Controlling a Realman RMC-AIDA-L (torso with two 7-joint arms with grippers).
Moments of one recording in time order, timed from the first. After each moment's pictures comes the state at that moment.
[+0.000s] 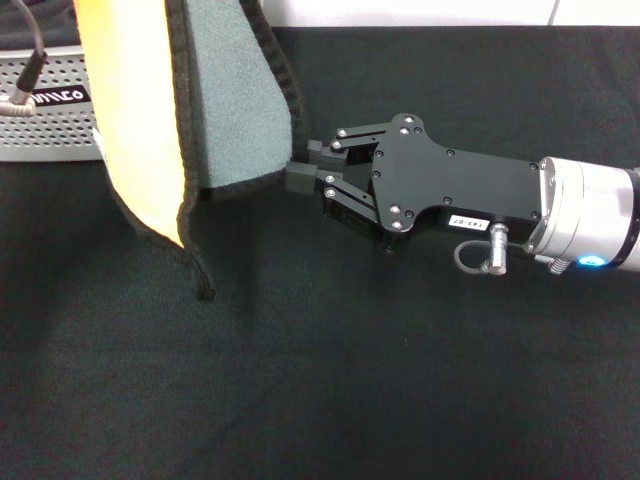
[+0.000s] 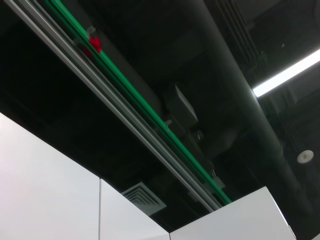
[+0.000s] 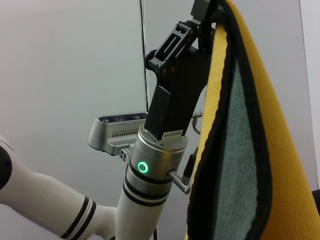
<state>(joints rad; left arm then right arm) -0.52 -2.10 0.99 0.47 0.67 2.01 -0.88 0.55 2.02 -1.80 -0.70 -0.79 -1.34 1.03</state>
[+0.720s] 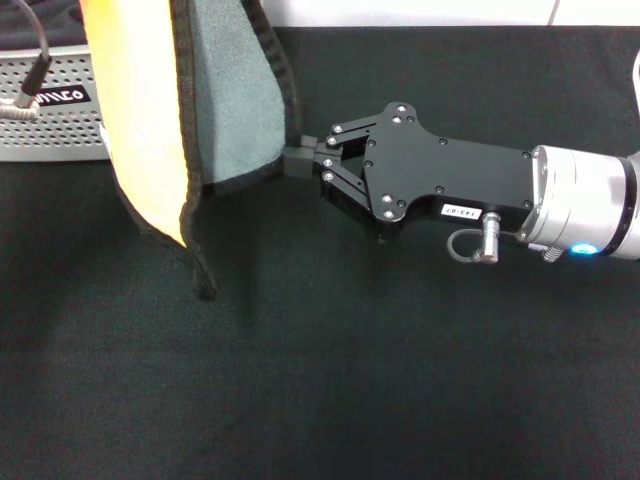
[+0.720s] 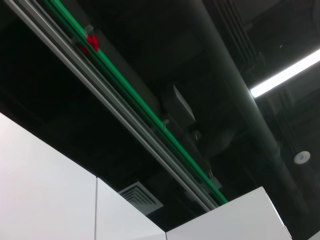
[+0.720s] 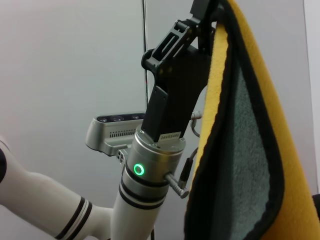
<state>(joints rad) -0.52 -2.10 1.01 0.47 0.66 2.01 -0.88 0.57 2.03 -1.79 -0.70 -0.79 -1.33 1.02</state>
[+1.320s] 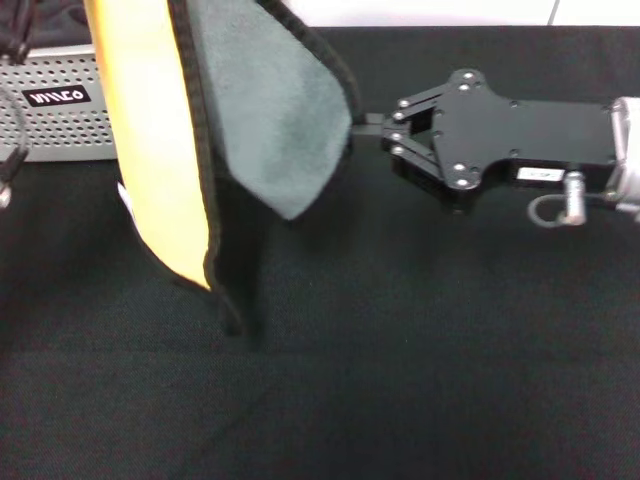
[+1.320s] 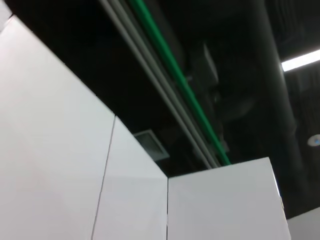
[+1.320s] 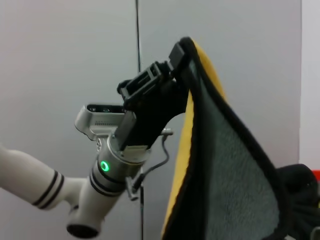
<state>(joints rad) -0.39 -2.08 1.00 0.51 0.78 1.99 -1.09 0.47 1.98 -1.53 -1.03 -1.20 -1.35 1.36</state>
